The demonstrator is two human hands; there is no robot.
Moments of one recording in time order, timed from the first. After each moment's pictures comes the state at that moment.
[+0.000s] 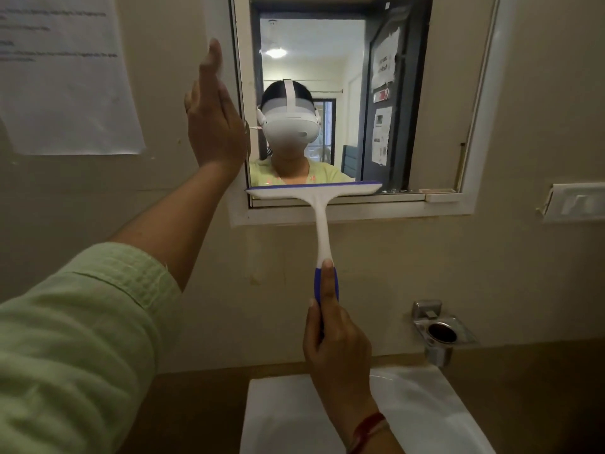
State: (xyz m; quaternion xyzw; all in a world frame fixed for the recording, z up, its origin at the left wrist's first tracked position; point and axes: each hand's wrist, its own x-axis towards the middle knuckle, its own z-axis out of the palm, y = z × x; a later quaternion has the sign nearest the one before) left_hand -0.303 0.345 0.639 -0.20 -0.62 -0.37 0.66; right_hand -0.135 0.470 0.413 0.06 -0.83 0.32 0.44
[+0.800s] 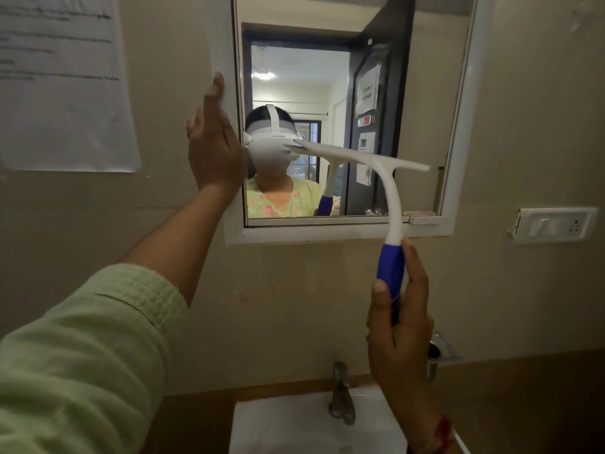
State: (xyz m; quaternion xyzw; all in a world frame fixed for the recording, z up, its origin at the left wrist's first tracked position) left_hand -0.300 0.346 0.638 -0.18 -0.62 -0.39 0.65; right_hand -0.114 0.528 0.461 0.16 -0.68 0.48 0.53
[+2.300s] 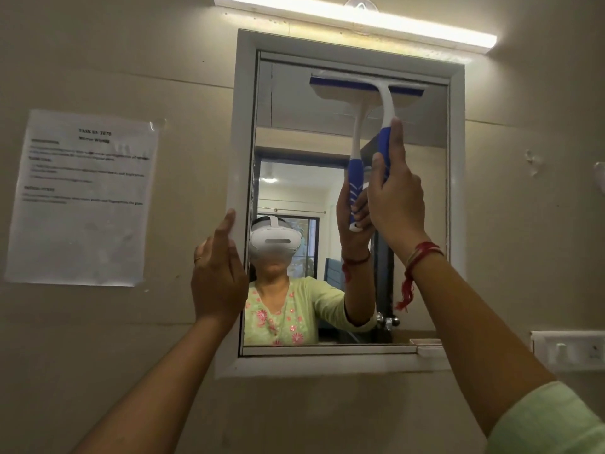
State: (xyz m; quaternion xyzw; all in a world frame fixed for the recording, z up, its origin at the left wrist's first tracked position) left_hand -0.291 0.348 0.634 -0.17 -0.63 -0.41 0.64; right_hand -0.237 0.567 0.756 0.14 -0.67 0.25 0.69
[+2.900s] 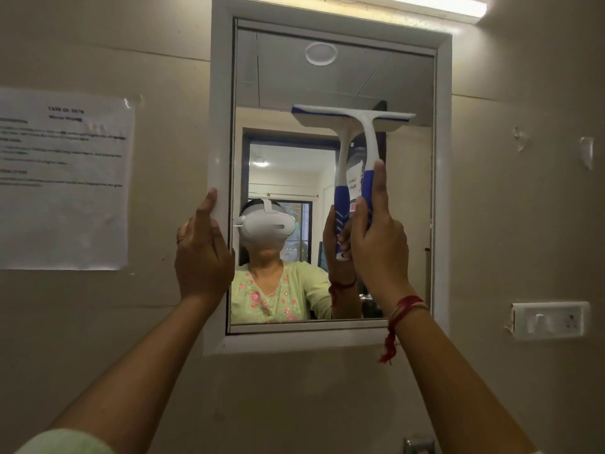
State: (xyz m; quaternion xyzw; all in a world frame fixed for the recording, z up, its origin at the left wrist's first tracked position) left_hand -0.294 0.348 0.634 -0.17 -0.64 -0.39 0.64; right_hand -0.227 0.566 0.667 0.11 -0.71 0.27 0.64
